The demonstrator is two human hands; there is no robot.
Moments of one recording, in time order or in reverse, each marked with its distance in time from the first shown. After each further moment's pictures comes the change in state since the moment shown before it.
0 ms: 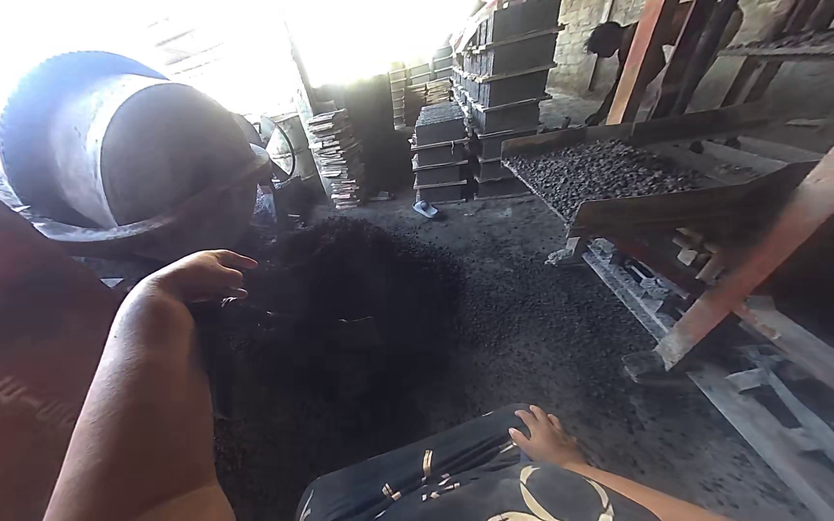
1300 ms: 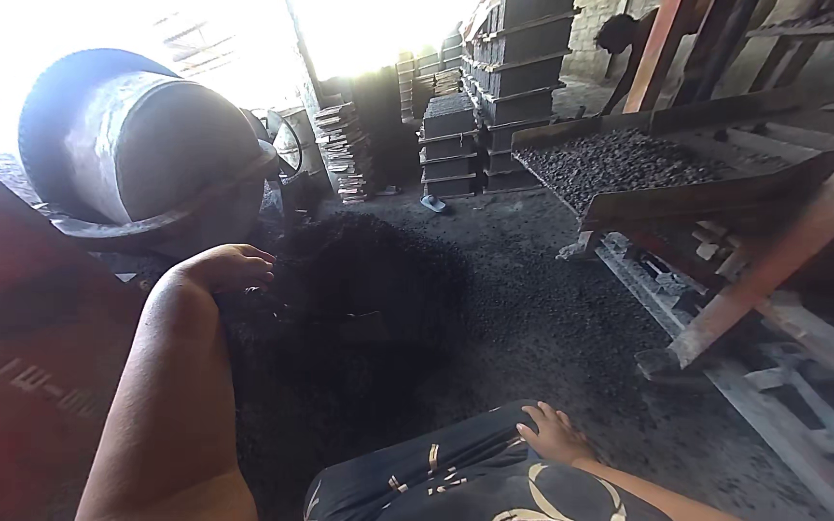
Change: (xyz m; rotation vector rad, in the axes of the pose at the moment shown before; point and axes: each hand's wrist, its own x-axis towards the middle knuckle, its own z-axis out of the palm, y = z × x) left_hand 0.007 0.009 0.010 -0.043 -0.067 0.043; right_hand -0.004 0.000 -0.002 0.024 0.004 -0.018
